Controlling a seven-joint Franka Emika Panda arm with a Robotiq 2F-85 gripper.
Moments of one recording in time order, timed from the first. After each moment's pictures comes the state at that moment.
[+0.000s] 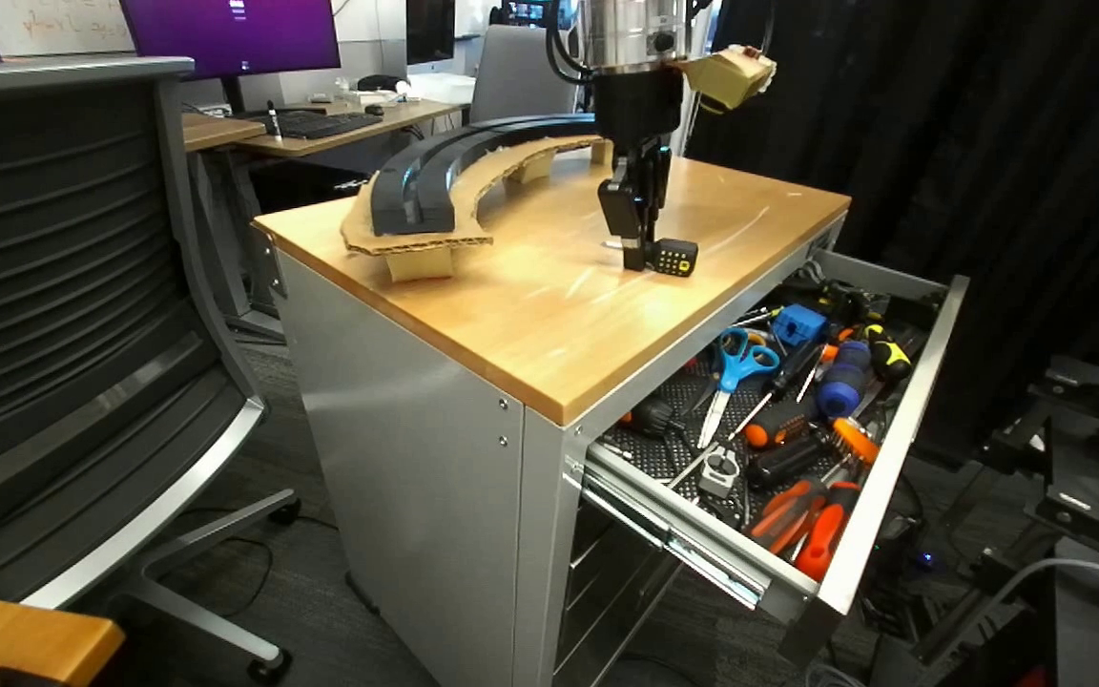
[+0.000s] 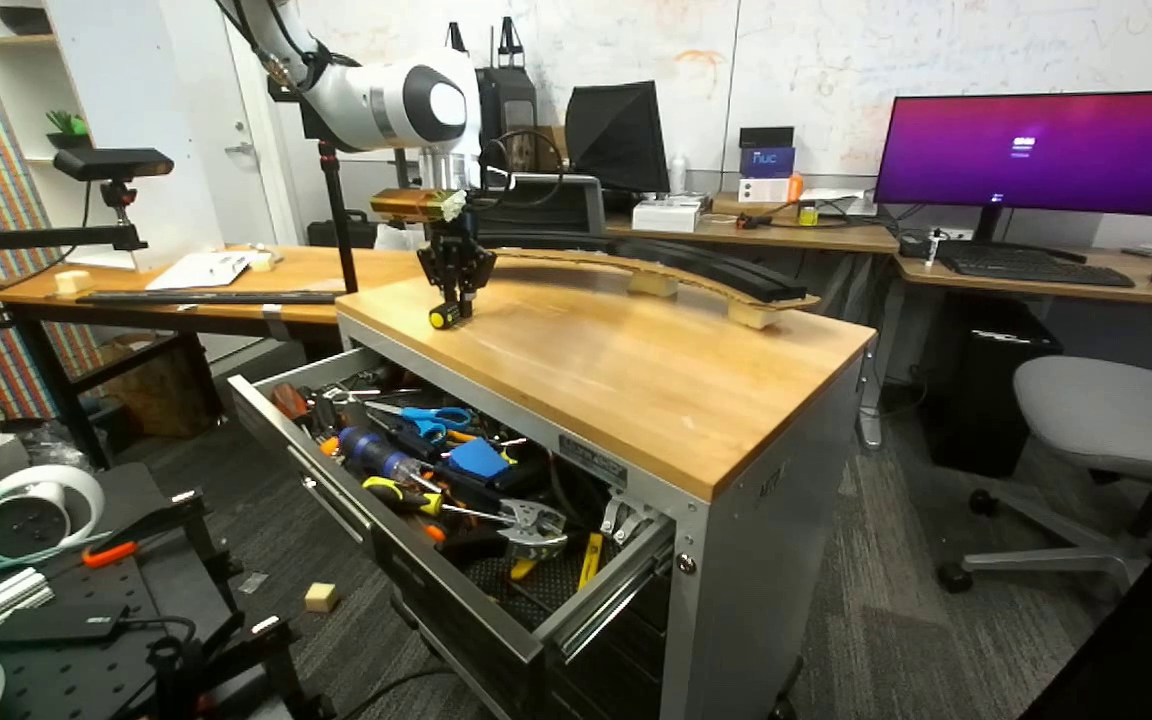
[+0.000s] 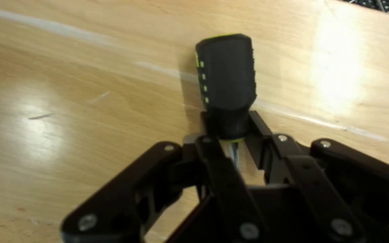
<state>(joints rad) 0.24 0.53 0.09 -1.73 -0.17 2.10 0.14</state>
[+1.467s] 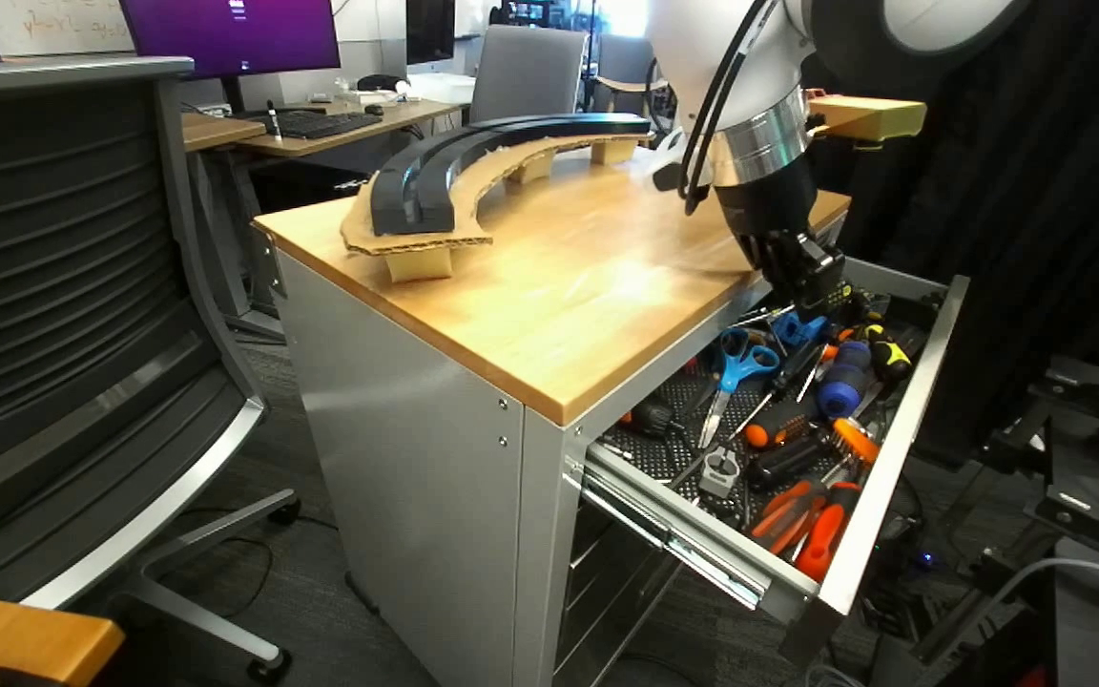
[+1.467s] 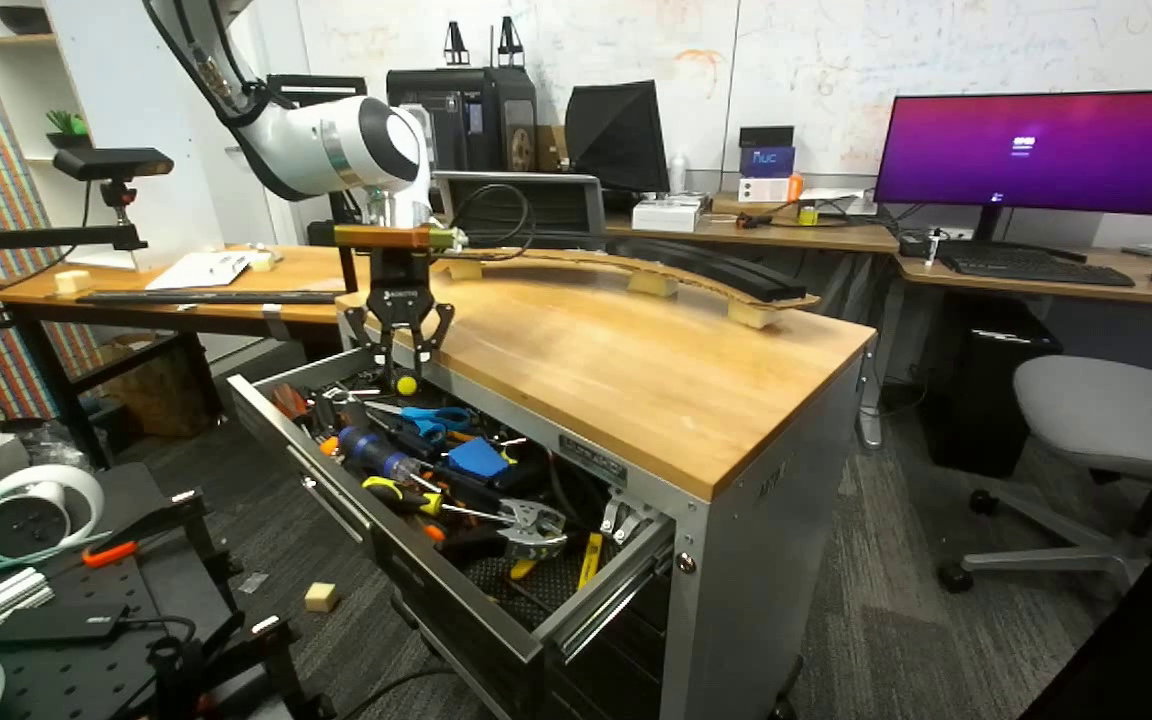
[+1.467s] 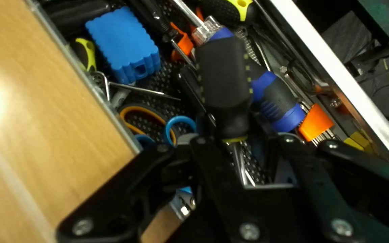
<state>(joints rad) 0.20 0.43 0.17 -2.02 -0.42 1.91 -0.40</state>
